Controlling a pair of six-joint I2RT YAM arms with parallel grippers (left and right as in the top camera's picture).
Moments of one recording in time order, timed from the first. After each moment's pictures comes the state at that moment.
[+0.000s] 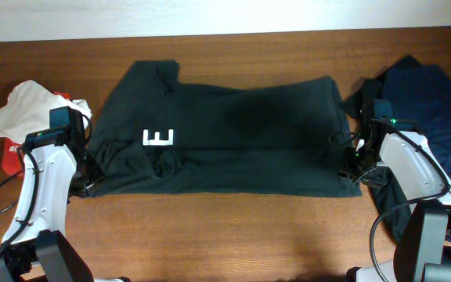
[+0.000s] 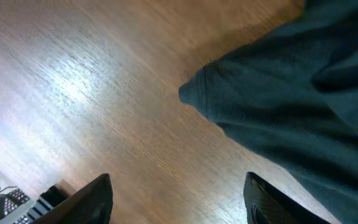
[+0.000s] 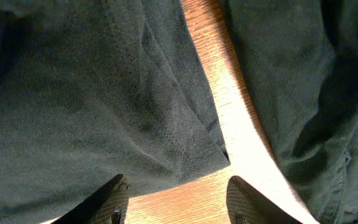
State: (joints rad) left arm 0.23 1.59 1.15 -1.12 -0.32 -0.44; right arm -0.13 1.64 1.07 -1.00 0.06 0.26
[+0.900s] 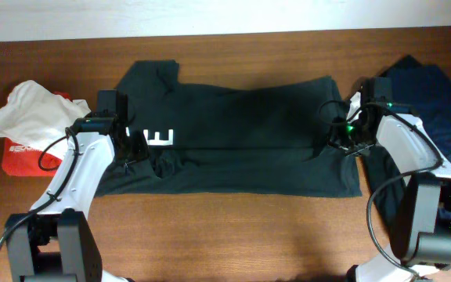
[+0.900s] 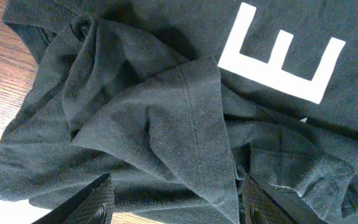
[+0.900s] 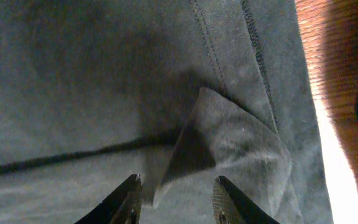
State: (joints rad) left arm -0.01 1.68 1.17 -0.84 -0.08 -0.31; right arm -0.13 1.80 1.20 -0.75 -0.23 0.24
